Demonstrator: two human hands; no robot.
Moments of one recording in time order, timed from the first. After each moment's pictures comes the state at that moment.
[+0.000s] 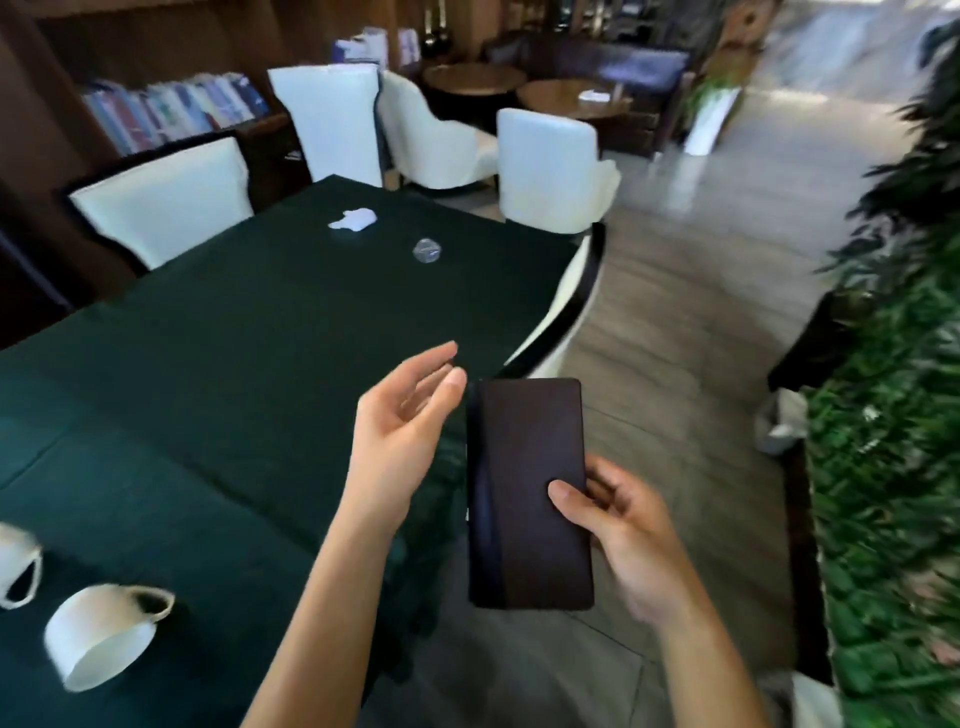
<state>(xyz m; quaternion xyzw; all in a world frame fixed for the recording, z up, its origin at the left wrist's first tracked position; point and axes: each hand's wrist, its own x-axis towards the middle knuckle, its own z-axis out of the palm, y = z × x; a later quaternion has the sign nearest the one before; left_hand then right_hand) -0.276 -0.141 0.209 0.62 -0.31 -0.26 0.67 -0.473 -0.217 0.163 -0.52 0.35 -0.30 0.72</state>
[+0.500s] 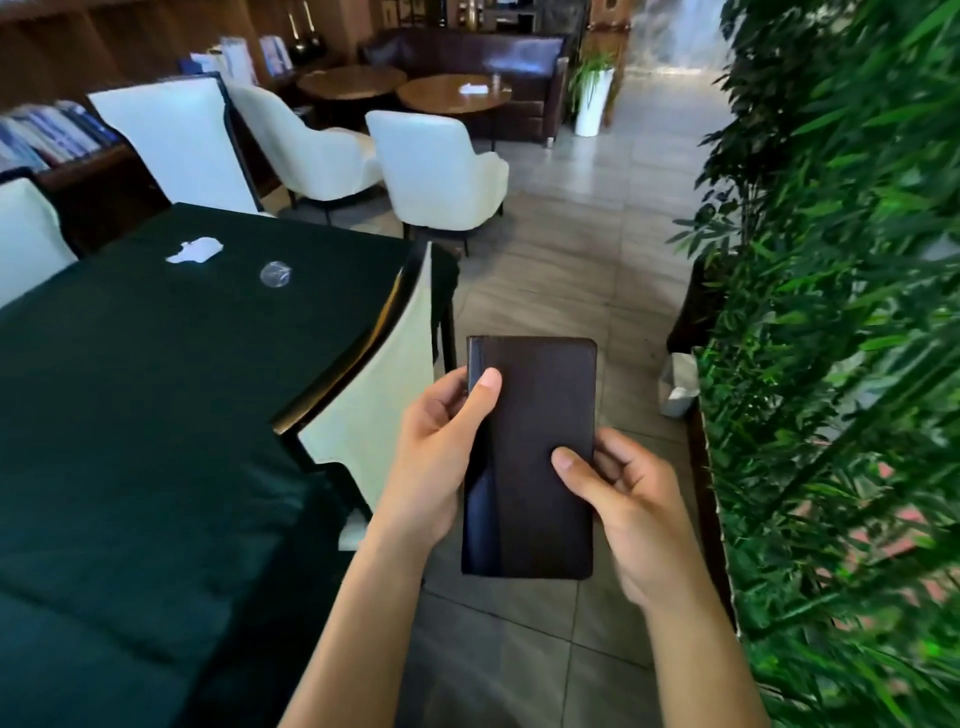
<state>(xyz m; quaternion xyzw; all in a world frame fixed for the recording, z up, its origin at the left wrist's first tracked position) -0.487 -0.313 0.211 0.50 -0.28 -0.49 0.66 -0.652 -0.342 0.188 -0.46 0.38 -0.43 0.68</state>
